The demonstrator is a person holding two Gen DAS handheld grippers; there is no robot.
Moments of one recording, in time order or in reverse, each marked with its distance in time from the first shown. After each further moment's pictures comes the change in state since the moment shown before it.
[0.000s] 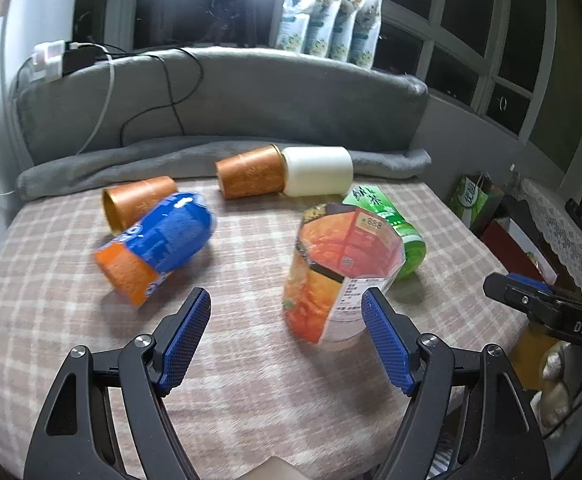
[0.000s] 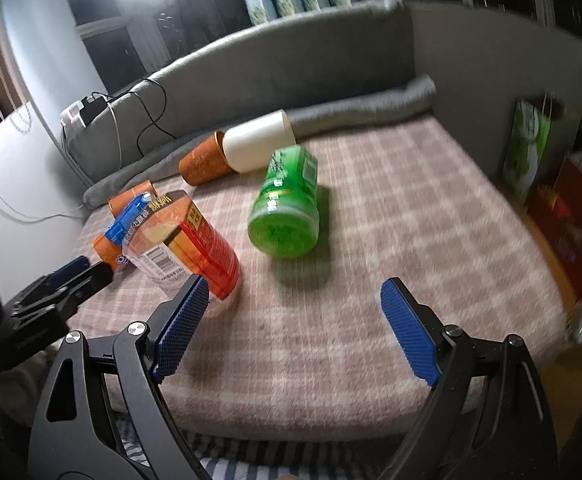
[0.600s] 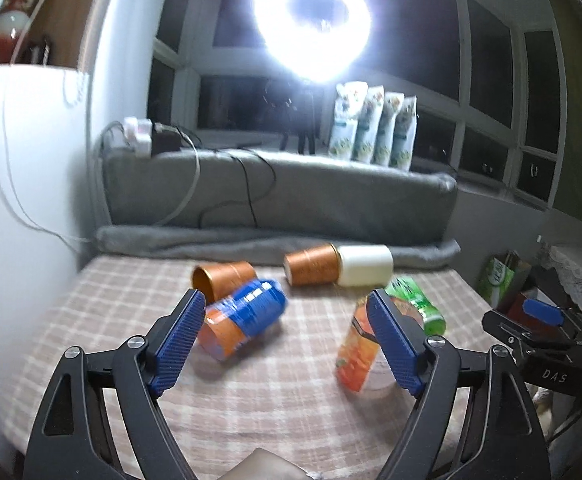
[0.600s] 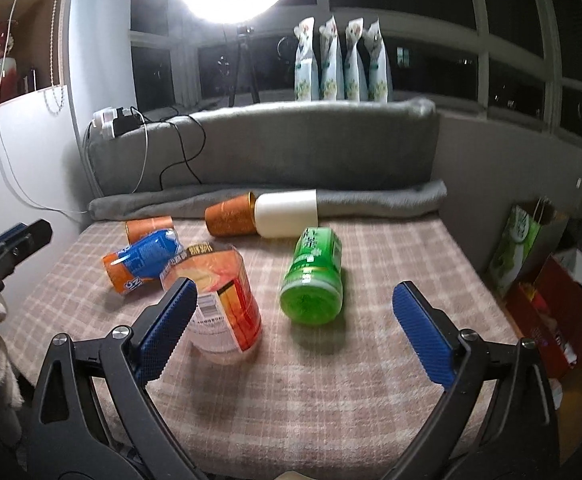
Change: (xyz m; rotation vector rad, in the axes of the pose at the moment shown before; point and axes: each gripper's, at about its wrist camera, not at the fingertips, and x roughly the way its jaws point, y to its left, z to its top) left arm -0.086 0.017 0.000 -0.047 -0.342 0.177; right arm -0.034 0.059 0.001 -0.188 -0.254 -0.078
